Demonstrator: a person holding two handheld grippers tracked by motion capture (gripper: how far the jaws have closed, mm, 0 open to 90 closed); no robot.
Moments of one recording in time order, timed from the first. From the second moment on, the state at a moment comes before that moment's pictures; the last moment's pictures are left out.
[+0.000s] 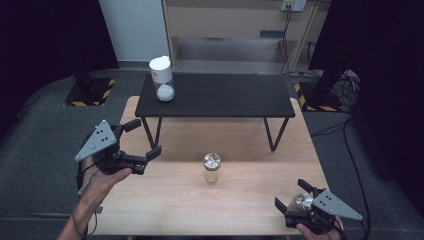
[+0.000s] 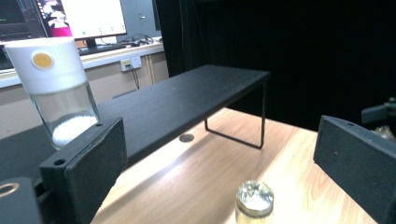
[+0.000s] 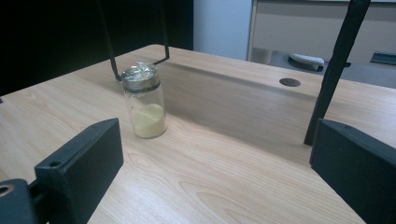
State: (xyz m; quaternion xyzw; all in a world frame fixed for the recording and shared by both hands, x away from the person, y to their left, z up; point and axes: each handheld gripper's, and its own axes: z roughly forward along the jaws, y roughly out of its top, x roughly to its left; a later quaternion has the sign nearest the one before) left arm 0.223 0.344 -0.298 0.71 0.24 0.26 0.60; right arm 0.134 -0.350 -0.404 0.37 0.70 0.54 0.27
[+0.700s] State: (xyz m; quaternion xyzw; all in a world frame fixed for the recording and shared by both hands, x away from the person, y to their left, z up) left arm 0.191 0.360 -0.348 0.71 0.28 0.26 0.59; right arm 0.132 -0.350 -0.404 0.37 0.70 0.55 0.27
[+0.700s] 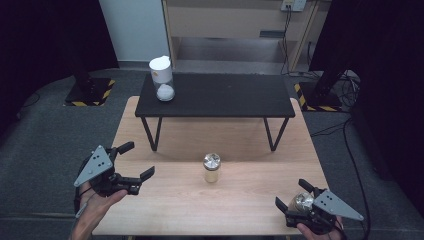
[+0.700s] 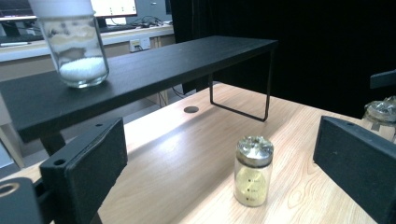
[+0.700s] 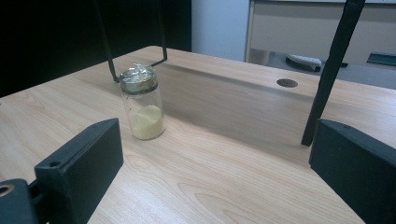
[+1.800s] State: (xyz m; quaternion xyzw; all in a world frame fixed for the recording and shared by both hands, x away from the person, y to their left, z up) left arm 0.170 0.387 -0.415 0.69 0.33 0.25 0.59; right arm 0.134 -0.352 -0.407 0.38 0.69 0.56 0.26
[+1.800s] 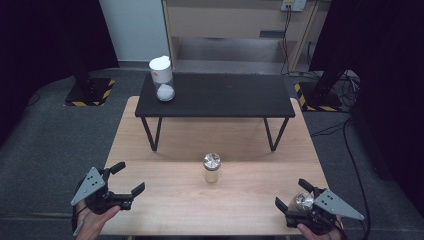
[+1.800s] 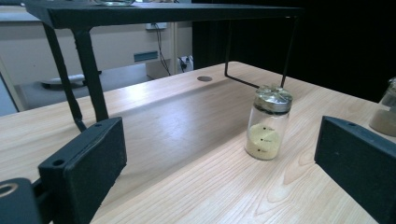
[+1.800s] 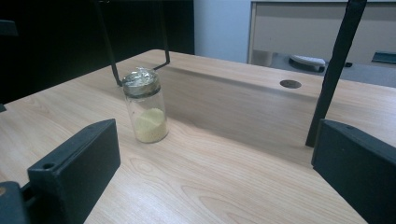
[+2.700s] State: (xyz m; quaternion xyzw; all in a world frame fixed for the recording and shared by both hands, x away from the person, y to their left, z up) left arm 0.165 0.399 -0.429 0.68 0.34 0.27 0.59; right arm 0.135 -0.354 -0.408 0.38 0.69 0.56 0.26
